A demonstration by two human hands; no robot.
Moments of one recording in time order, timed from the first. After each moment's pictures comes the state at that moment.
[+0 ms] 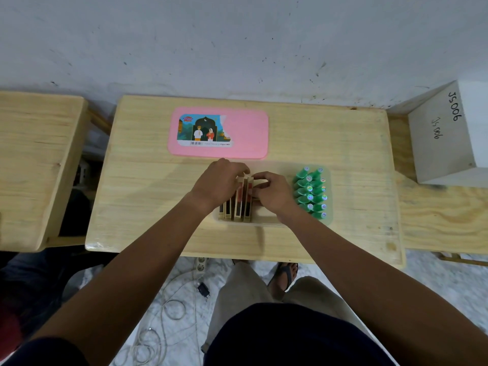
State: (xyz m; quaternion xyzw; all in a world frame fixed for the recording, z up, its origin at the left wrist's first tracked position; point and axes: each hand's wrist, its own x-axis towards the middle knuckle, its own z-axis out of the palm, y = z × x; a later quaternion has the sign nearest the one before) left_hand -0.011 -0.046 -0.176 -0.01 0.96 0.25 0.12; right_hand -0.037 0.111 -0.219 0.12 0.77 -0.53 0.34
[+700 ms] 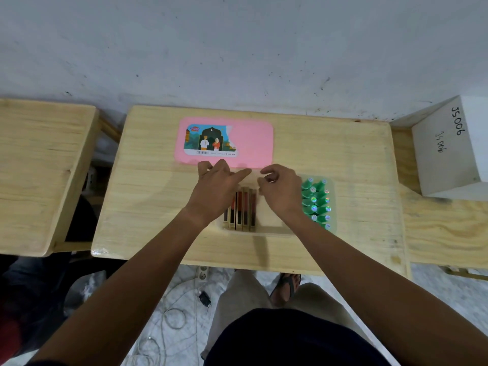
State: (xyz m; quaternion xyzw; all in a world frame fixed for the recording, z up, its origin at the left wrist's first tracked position) left_hand 0.003 -0.058 -0.183 0.05 1.00 0.05 -0.05; right_hand -0.052 0.105 -0.183 0.01 0.87 -0.46 0.15
